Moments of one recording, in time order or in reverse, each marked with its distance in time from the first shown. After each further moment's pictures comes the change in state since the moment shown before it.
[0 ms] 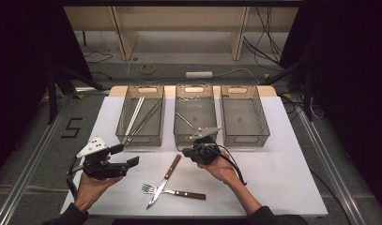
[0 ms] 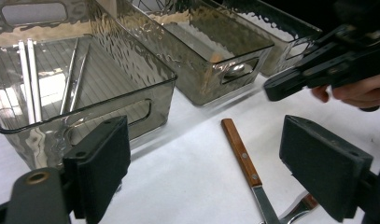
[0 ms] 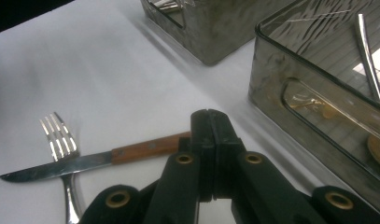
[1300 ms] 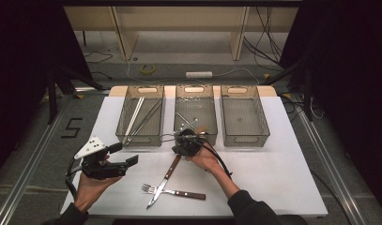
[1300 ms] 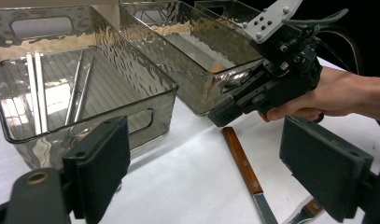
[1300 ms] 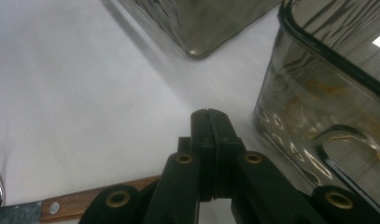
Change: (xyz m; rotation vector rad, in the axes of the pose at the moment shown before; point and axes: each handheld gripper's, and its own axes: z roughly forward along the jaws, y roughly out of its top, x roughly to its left) left arm -0.002 0.002 -0.003 -0.034 0.012 0.013; right arm -0.017 0.020 0.072 0.151 0.004 0.005
